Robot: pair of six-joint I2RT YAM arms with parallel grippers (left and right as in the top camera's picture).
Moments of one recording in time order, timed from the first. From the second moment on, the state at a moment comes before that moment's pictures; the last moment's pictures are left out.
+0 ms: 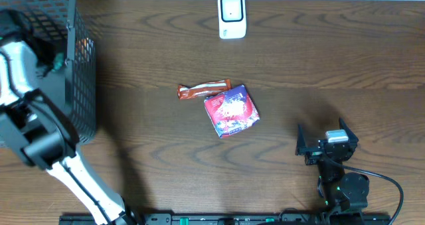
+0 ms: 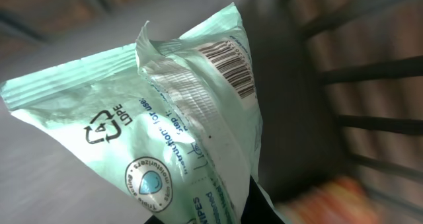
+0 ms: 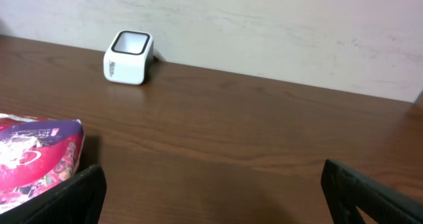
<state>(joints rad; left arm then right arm) 0.53 2.19 1.94 -0.81 -0.04 -0.70 0.09 0.02 0.01 -0.07 0.00 -0.12</state>
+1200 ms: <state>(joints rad) -0.30 1.73 1.87 -1.10 0.28 -0.47 0.09 0.02 0.01 -0.07 0.00 -0.12</state>
